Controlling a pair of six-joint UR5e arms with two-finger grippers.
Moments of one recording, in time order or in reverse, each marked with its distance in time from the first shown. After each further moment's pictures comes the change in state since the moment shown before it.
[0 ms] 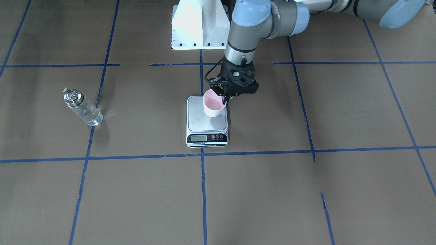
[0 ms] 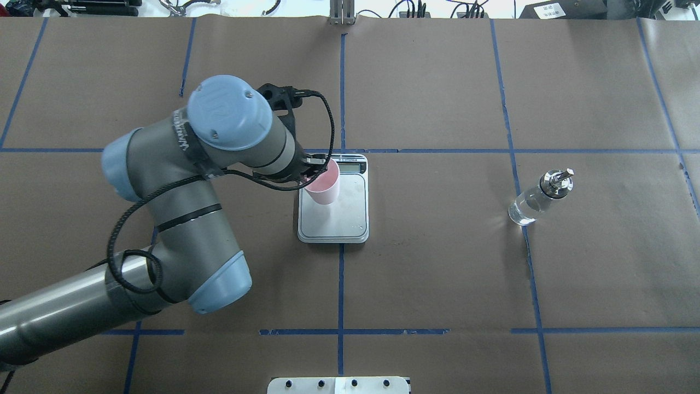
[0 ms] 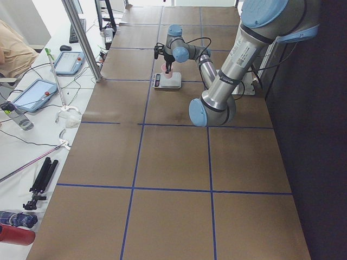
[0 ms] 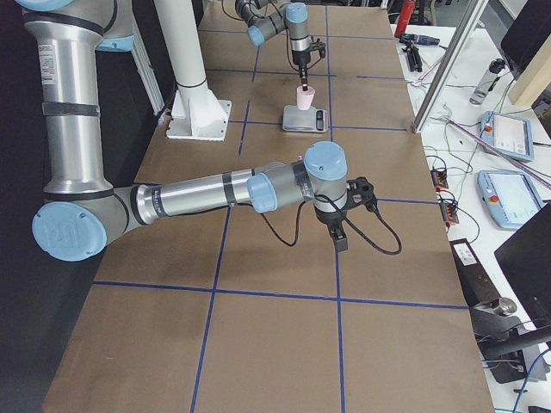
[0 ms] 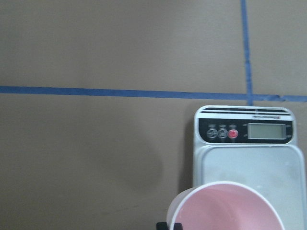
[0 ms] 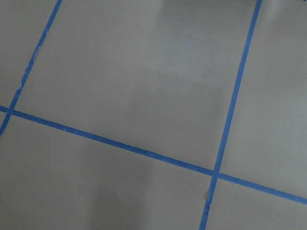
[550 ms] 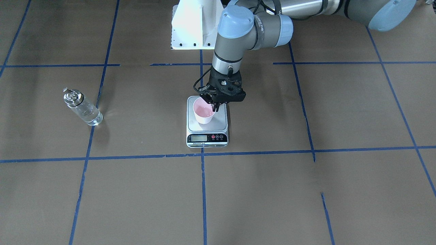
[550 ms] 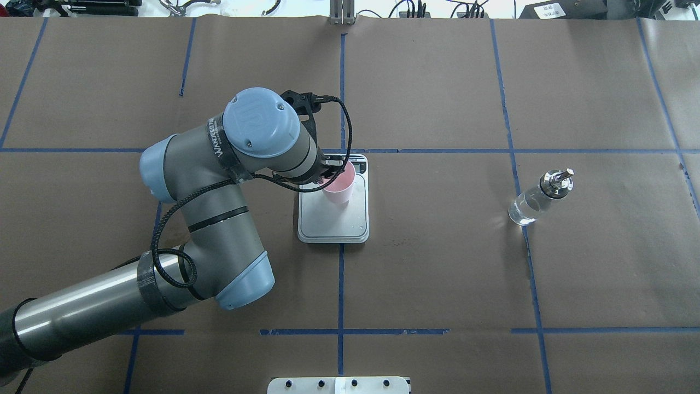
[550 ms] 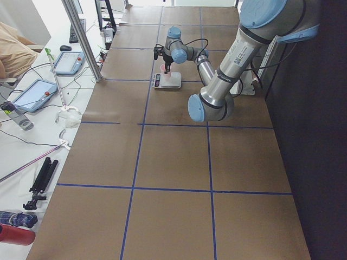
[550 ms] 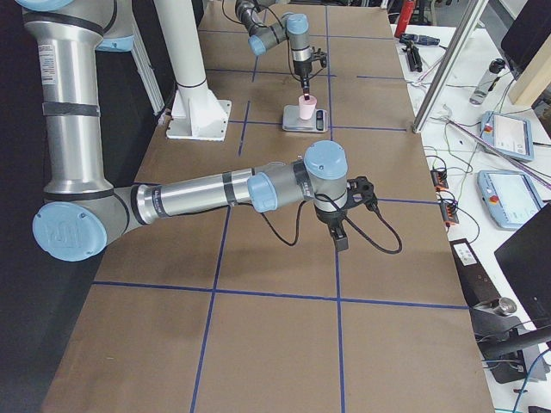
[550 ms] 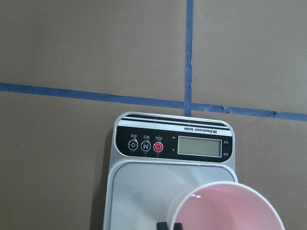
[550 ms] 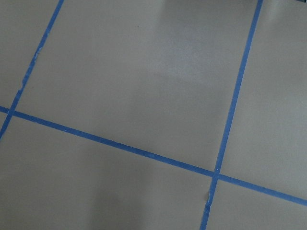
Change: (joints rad) left arm 0.013 -0.020 0.066 -0.052 0.020 -0.018; right arm 0.000 0.002 0.001 0.000 0.000 0.000
